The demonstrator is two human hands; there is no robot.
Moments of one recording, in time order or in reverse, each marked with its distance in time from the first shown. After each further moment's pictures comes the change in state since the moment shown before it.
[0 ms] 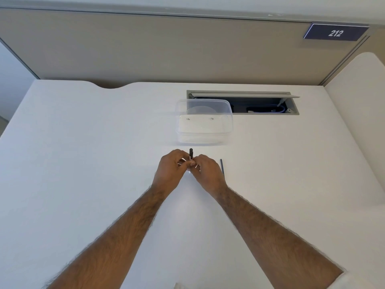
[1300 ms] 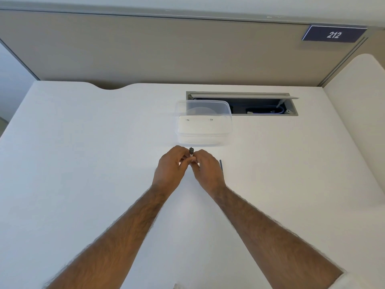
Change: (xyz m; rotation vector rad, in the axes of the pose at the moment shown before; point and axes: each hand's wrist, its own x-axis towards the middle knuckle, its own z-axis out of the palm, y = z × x) left_hand 0.000 0.007 0.001 0.108 0.033 0.093; right_hand 0.001 -0.008 -0.004 -0.030 0.109 -0.034
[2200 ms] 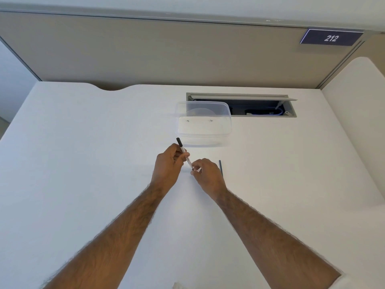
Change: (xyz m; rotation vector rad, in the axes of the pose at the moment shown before) left_hand 0.003 0.001 -0.005 -0.248 0.085 -0.148; right_hand -0.010 0.009 0.001 0.066 -0.147 0.210
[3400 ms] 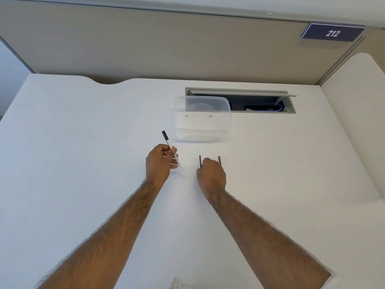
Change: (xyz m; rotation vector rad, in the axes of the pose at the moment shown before) left_hand 0.010 -0.027 -0.005 -0.242 0.146 -0.284; right_hand -0.011 -0.017 0.001 -0.314 0.093 0.283
